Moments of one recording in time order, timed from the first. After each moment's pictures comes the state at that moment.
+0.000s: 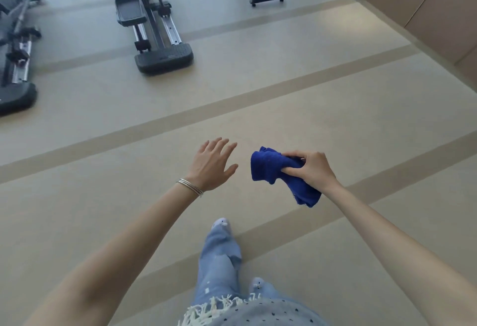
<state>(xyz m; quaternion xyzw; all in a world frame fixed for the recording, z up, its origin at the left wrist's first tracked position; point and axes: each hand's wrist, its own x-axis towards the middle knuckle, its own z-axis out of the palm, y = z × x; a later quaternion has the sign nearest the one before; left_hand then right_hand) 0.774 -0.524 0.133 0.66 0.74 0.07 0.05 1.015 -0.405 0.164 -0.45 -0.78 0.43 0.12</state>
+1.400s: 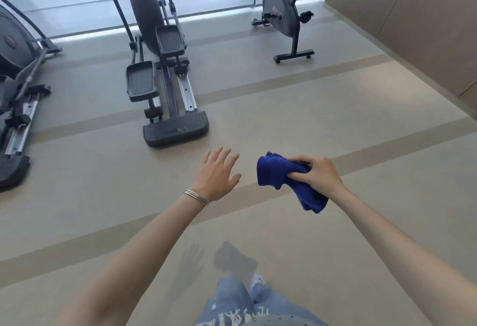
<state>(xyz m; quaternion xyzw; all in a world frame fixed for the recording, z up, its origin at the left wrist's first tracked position) 0.361 -0.010 0.158 0.62 0.78 0.03 0.03 0.590 0.129 0.191 -0.40 -0.79 0.44 0.13</state>
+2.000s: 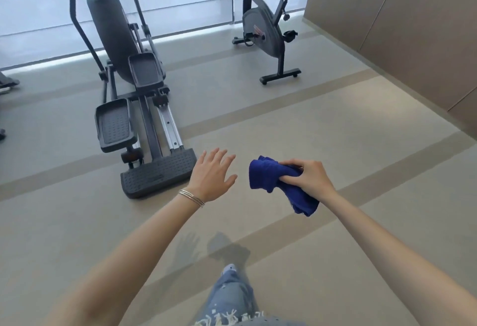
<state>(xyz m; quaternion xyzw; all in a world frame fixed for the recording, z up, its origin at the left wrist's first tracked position) 0.151 0.233 0.169 0.66 0.75 0.02 0.03 0.390 0.341 0.194 -0.44 -0.77 0.43 0.17</state>
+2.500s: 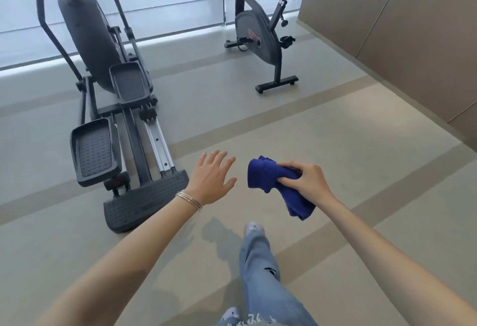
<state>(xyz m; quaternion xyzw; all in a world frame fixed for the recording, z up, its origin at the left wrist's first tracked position) 0.020 0.406 0.156 0.69 0.73 0.02 0.04 0.261 0.501 0.181 -0.47 -0.75 0.42 0.19</state>
